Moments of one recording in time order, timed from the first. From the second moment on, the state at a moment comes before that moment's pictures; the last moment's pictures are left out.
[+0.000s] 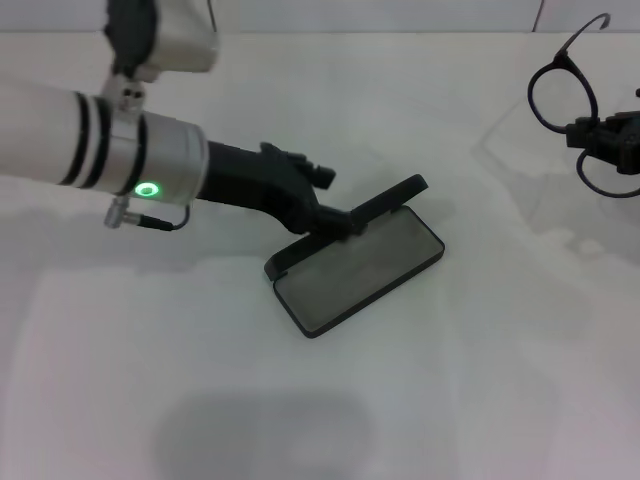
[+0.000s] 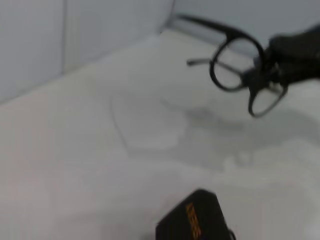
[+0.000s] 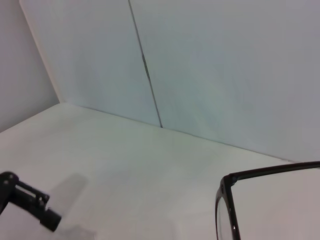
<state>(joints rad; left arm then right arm) -0.51 -2.09 1.27 1.09 2.04 1.30 -1.97 0.40 2.02 -1.09 -1.19 -1.94 -1.23 2.00</state>
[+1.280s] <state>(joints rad) -0.61 -2.09 1.58 1.22 2.47 1.13 -2.24 0.39 2.02 -1.10 -1.13 -1.92 -1.30 1.90</state>
